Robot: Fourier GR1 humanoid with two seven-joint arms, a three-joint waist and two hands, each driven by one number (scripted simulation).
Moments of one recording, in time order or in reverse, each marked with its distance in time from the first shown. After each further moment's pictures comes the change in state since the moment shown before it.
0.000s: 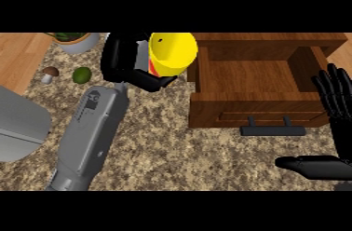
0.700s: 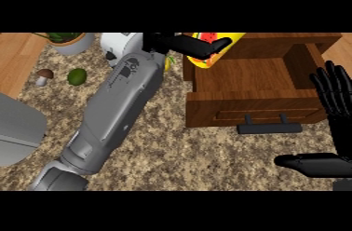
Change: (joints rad) left arm -0.345 -0.011 -0.162 0.274 0.126 0.255 0.127; right arm -0.021 0.001 -0.003 0.009 -0.009 0.014 0.005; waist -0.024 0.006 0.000
